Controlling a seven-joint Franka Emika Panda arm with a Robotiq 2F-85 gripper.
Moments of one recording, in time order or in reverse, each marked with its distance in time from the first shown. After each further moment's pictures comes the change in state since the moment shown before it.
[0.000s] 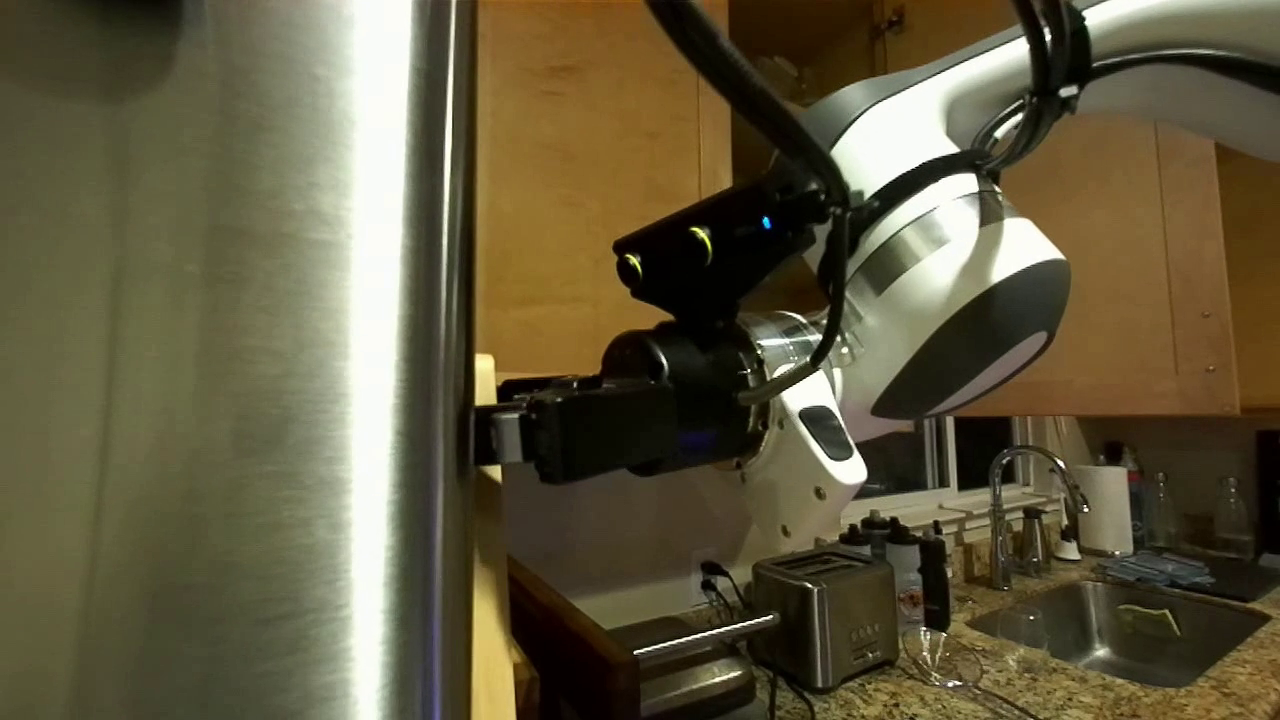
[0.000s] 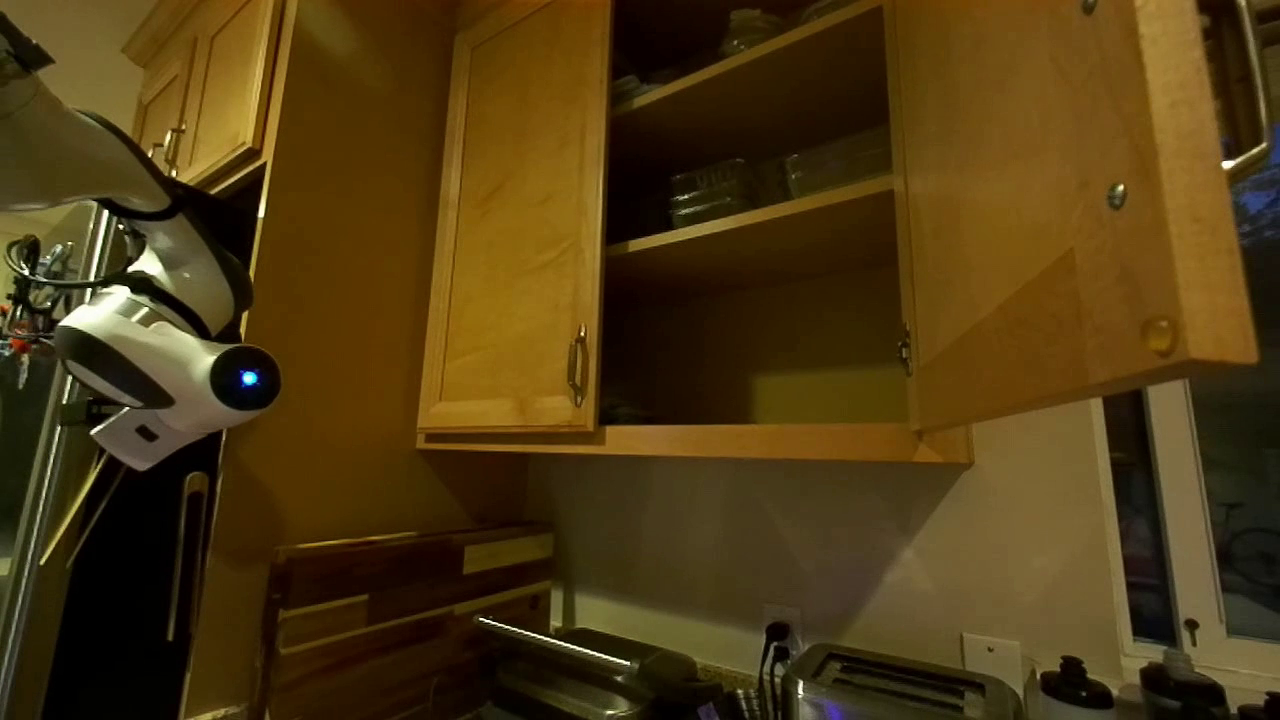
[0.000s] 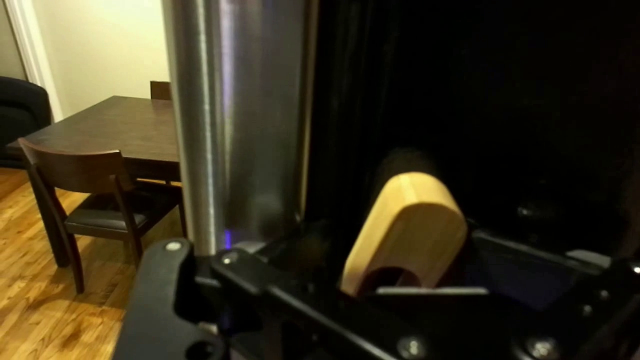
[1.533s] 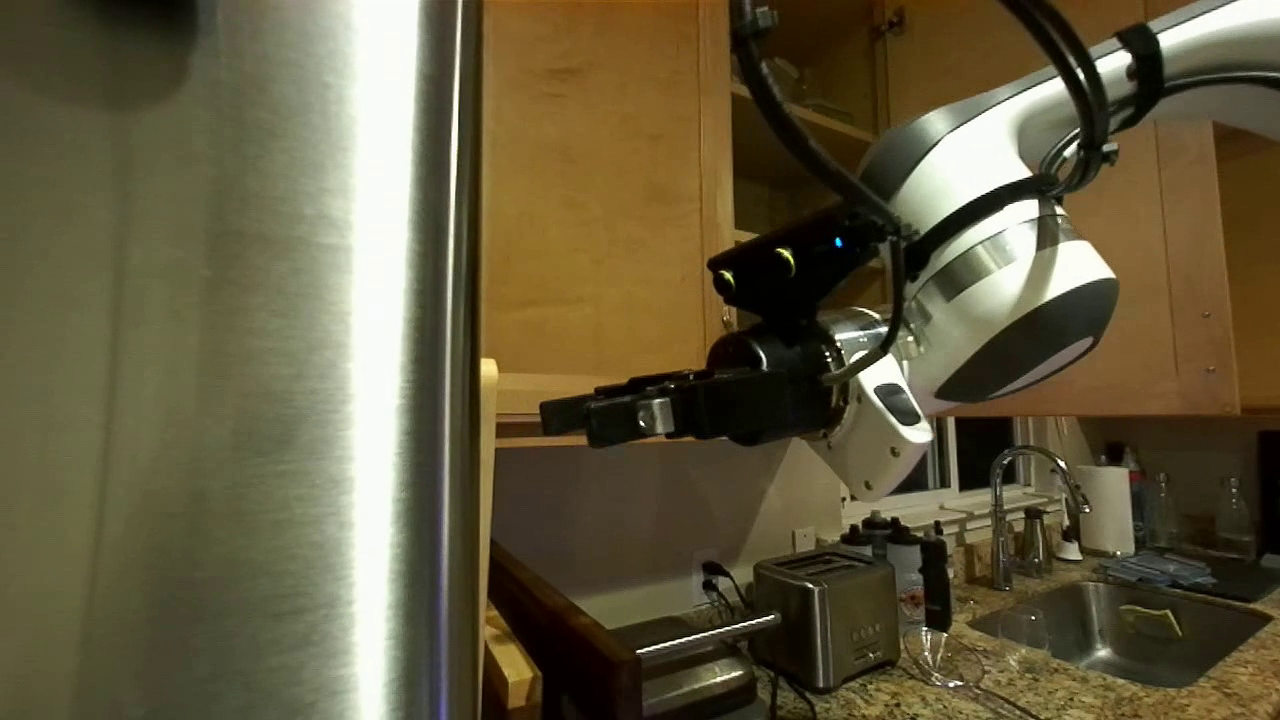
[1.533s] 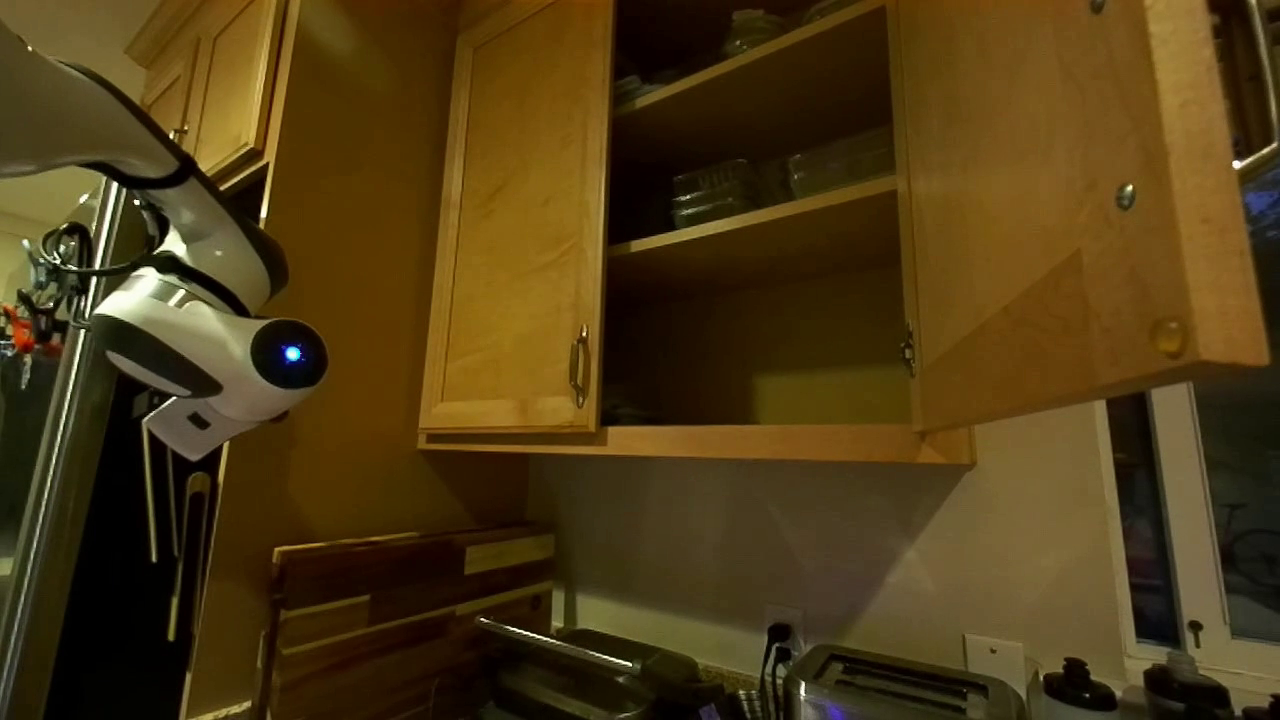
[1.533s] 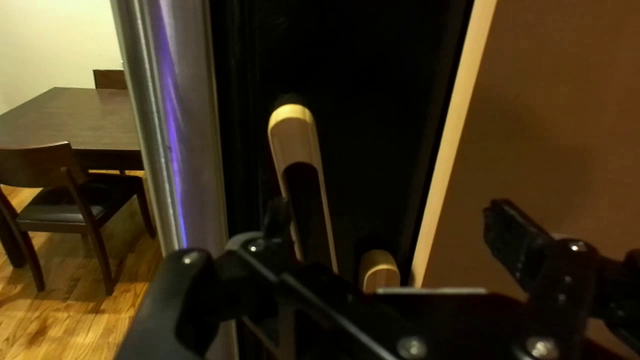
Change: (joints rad) arm 0.008 -0.179 -0.175 -0.152 -0.121 -0.012 0.121
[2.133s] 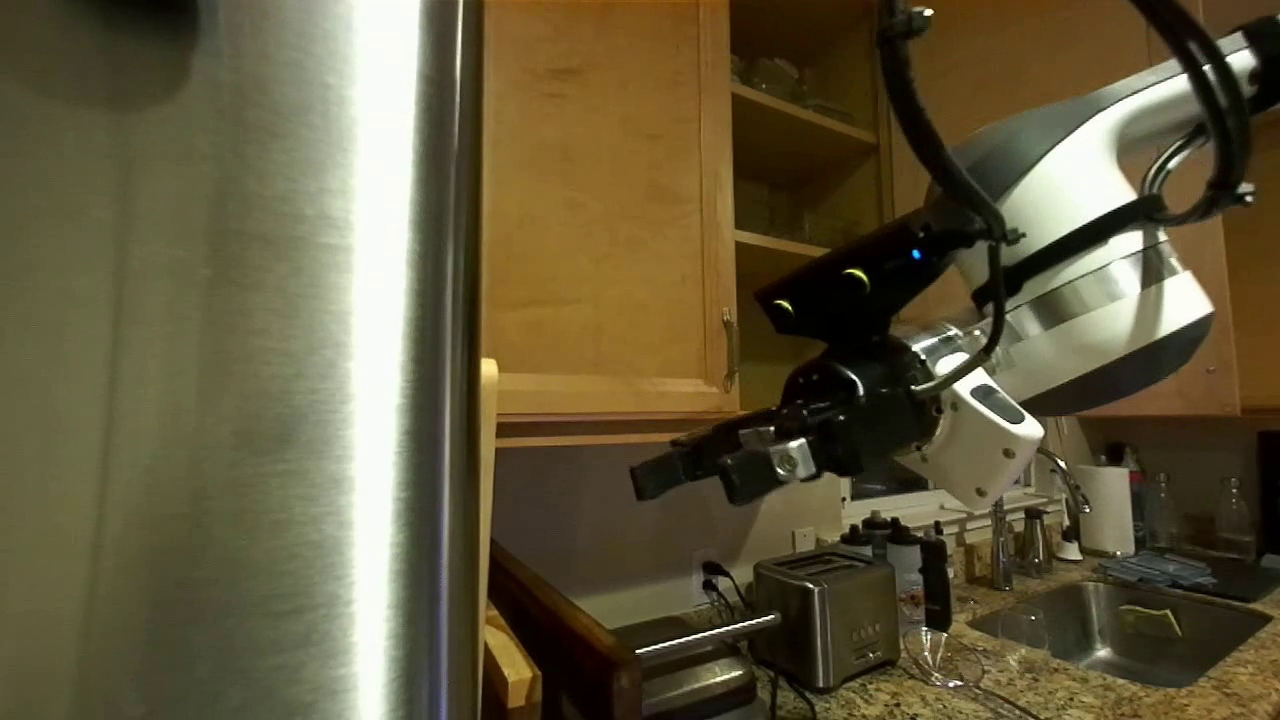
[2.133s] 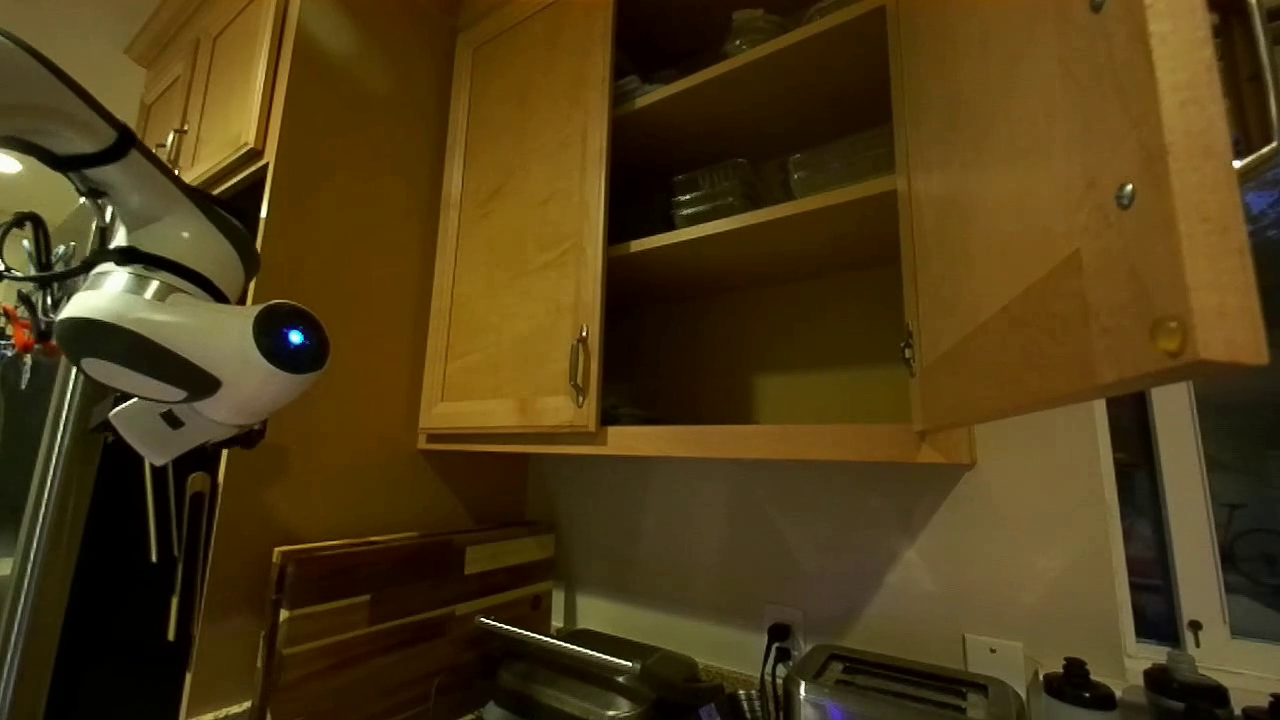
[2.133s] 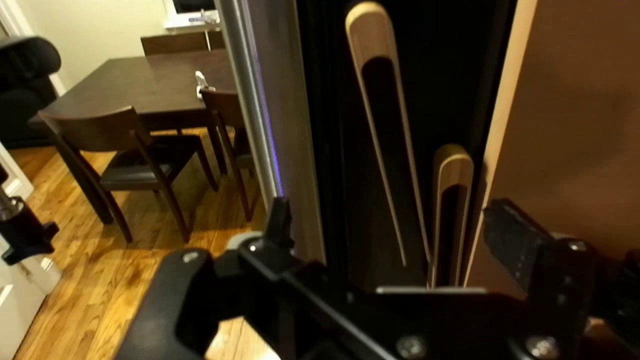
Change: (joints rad) arm -0.009 -0.171 -0.041 -0.161 -0.237 -0.103 0.290
